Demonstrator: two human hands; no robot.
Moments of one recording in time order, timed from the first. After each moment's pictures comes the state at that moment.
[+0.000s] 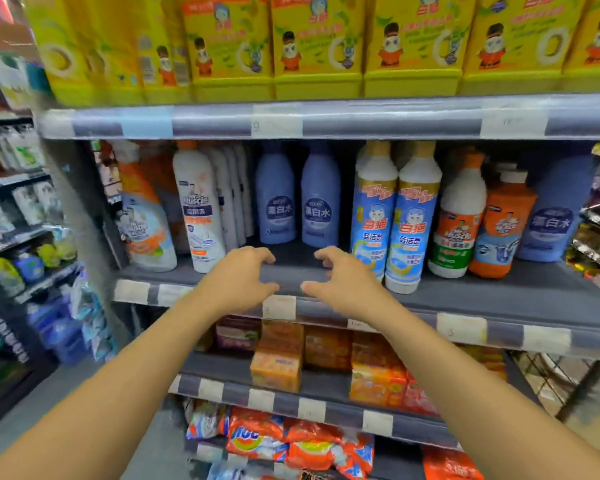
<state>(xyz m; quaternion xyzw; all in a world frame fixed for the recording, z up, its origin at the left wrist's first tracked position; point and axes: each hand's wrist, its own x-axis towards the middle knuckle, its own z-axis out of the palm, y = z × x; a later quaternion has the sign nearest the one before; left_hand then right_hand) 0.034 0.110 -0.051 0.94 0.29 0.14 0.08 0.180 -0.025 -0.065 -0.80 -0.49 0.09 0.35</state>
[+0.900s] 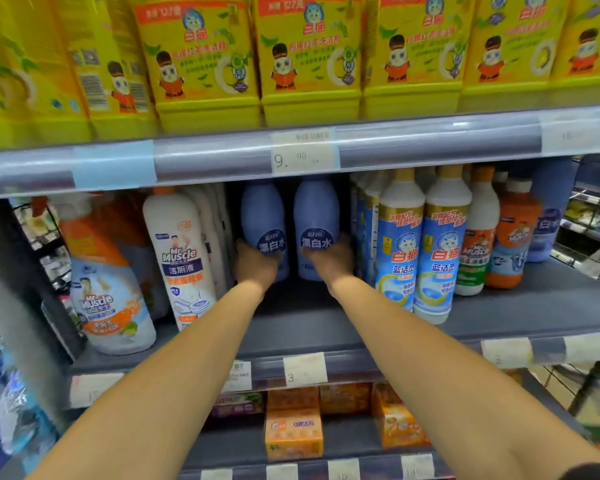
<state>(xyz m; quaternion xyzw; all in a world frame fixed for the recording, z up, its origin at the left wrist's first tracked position) 0.182 0.258 -0.074 0.75 0.39 0.36 0.40 0.266 0.152 -0.080 -0.73 -0.15 0.05 0.66</state>
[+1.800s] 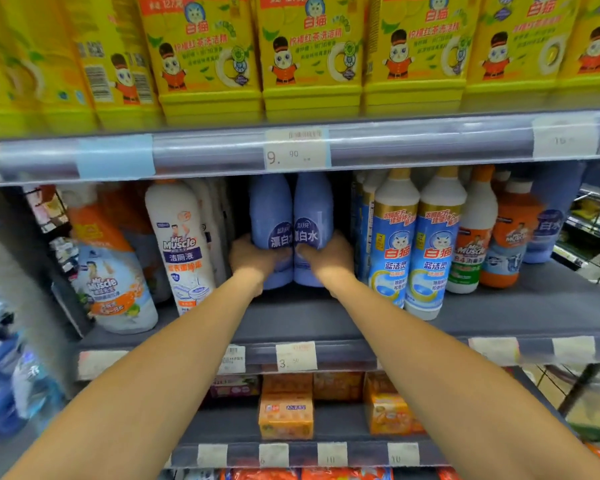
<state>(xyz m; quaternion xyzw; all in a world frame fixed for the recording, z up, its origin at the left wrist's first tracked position) 0.159 0.231 -0.064 0.67 0.36 0.39 0.52 0.248 0.132 -0.073 -0.78 -0.23 0.03 0.59</state>
